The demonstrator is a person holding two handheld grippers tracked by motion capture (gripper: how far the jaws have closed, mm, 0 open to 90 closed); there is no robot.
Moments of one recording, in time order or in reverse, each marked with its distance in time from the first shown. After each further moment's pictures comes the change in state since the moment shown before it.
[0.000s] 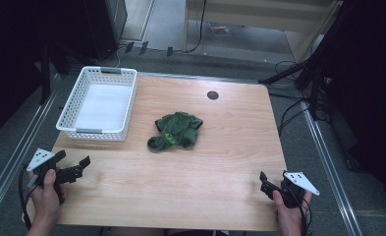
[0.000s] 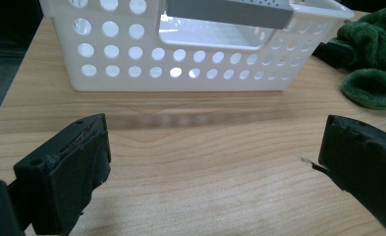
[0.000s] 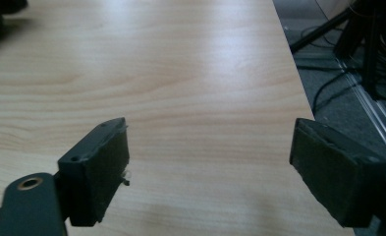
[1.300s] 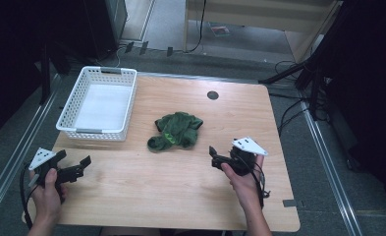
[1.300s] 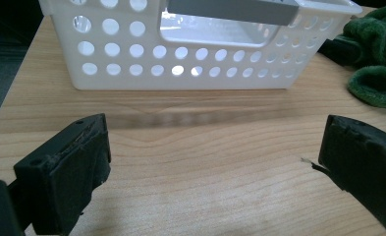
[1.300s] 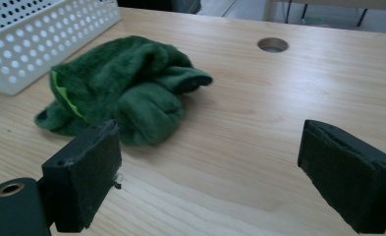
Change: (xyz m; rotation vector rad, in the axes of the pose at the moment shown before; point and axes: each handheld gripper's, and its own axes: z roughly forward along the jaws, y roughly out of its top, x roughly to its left) left arm -0.001 0.000 0.002 0.007 0.011 0.006; right arm 0.143 0.083 0.041 -0.016 0.288 -0.140
